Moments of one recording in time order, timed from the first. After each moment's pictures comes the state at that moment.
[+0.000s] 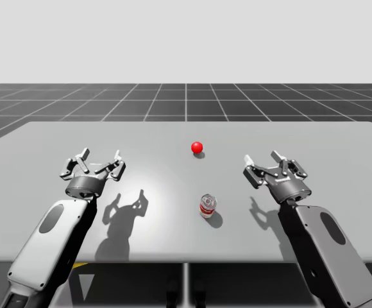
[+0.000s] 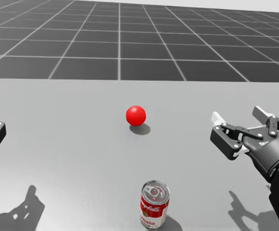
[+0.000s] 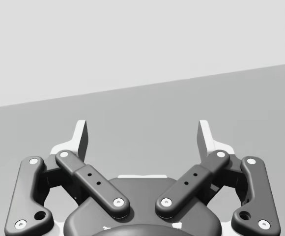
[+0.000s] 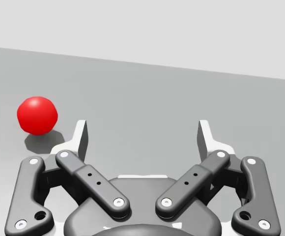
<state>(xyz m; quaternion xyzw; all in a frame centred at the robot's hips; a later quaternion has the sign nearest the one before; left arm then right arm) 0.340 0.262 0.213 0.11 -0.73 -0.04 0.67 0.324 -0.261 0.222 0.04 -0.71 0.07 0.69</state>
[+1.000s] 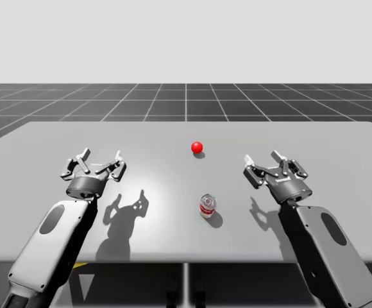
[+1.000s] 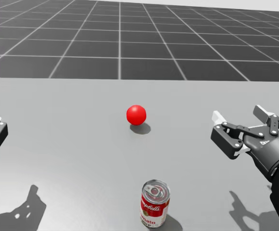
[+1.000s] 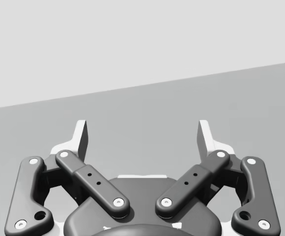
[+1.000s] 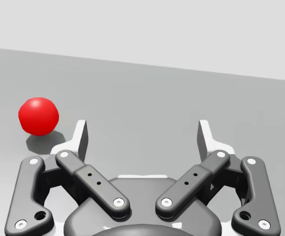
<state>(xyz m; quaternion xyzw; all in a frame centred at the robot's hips) 0.339 0.259 0.212 0.11 -0.73 -0.04 0.67 0.323 -0.260 0.224 0.04 -0.72 0.07 0.69</state>
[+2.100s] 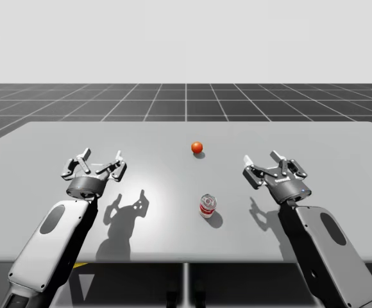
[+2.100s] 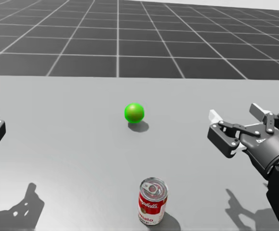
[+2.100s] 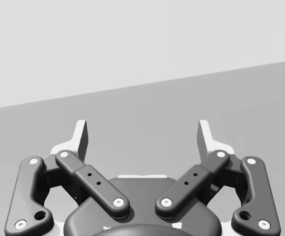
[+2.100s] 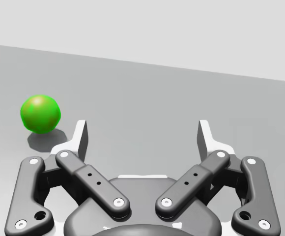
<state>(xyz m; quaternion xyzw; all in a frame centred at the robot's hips) 0.339 0.259 0.212 0.11 -0.73 -0.05 0.67 0.323 -0.259 0.223 0.04 -0.71 0.08 0.69</state>
